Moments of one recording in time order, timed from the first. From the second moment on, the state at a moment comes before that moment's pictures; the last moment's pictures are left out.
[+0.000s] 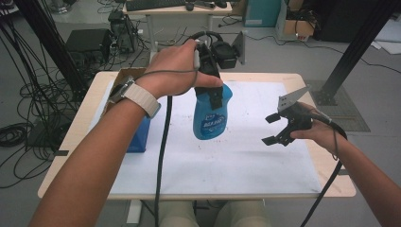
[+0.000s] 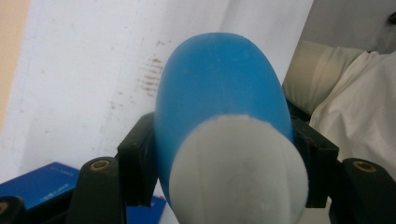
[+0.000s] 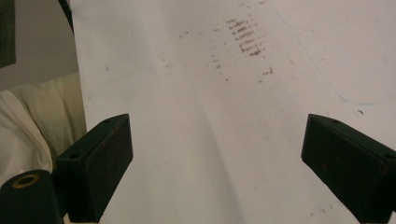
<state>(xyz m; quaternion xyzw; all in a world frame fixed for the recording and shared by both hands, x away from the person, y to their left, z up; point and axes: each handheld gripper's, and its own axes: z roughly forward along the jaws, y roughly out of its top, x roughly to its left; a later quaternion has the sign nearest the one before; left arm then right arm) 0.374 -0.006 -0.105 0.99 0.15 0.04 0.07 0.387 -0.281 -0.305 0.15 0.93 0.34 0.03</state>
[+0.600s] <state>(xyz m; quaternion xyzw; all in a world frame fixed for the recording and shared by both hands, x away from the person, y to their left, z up) 0.388 0.015 -0.051 0.96 0.25 0.05 0.06 0.384 -0.317 -0.303 0.18 0.94 0.28 0.05</state>
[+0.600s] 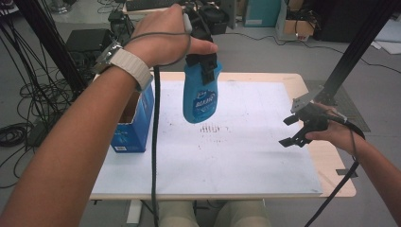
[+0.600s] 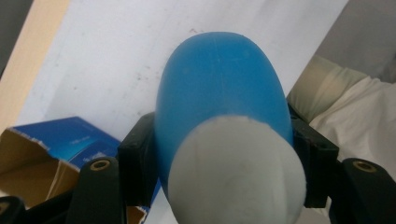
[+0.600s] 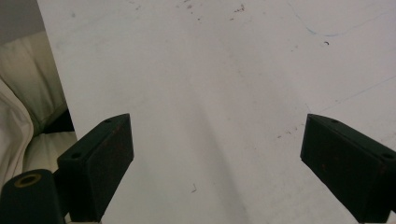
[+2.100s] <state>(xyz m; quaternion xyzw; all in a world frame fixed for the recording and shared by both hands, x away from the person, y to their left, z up) 0.434 0.147 0.006 0.81 0.58 0.10 0.06 0.394 -0.317 -0.293 0.20 0.94 0.28 0.05</state>
